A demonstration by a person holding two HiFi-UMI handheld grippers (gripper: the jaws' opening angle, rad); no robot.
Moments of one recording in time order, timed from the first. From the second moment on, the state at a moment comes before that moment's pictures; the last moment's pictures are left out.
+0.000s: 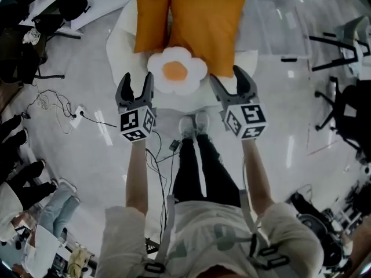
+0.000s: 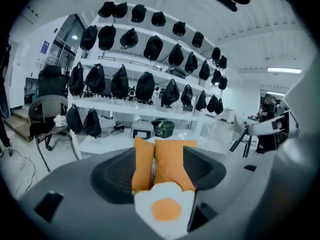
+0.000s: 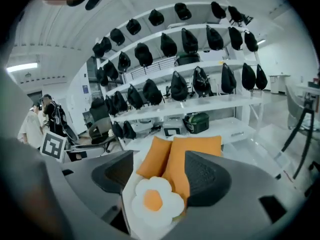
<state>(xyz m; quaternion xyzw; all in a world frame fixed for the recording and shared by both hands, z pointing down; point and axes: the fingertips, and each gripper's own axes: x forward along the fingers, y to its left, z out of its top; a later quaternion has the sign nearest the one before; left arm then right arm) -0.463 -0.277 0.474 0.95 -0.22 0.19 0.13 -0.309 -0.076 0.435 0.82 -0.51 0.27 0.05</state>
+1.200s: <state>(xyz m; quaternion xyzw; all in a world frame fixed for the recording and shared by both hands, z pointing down) -0.432 -0.301 0.916 0.87 -0.17 0.27 0.37 -0.287 -0.096 0.877 0.72 -0.50 0.48 -0.01</state>
